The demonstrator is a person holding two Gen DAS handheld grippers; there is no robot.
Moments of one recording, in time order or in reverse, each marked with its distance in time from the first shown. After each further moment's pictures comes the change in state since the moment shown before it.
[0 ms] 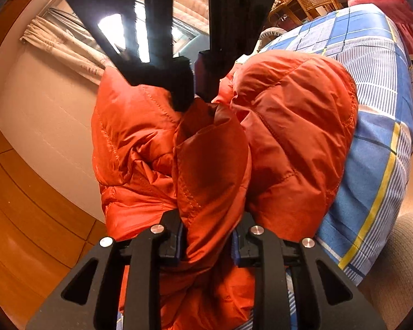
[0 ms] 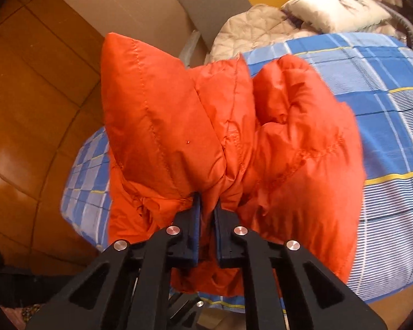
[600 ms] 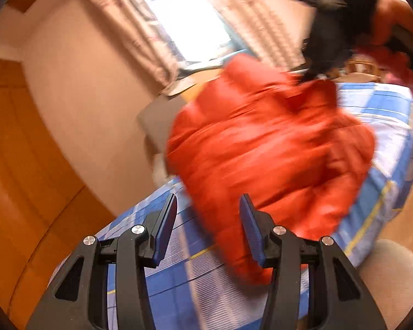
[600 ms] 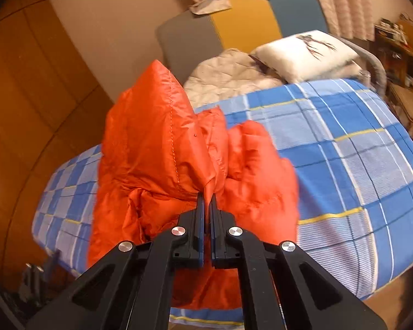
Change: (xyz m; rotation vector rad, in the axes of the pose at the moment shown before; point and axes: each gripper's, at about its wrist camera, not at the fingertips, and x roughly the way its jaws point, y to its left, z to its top) left arm -0.035 0.124 -0.041 -0.359 -0.005 -0.007; right arm -0.055 -0.033 0.028 0.005 -0.174 -0.186
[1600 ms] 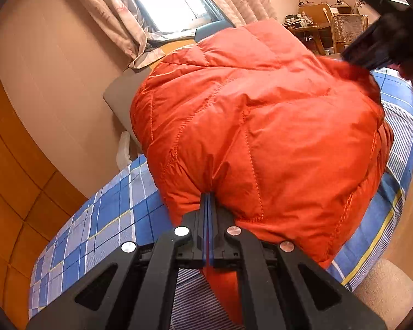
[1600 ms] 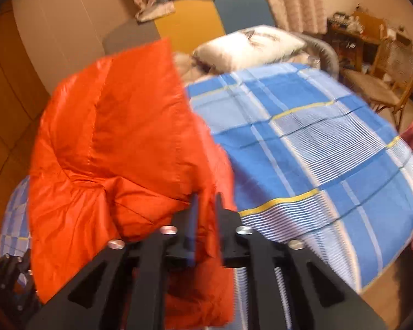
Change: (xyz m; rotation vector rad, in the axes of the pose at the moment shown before) left arm 0.069 -0.060 0.019 0.033 0.134 -0.156; right arm 0.012 -0.062 -0.041 0.087 -0.121 -0.236
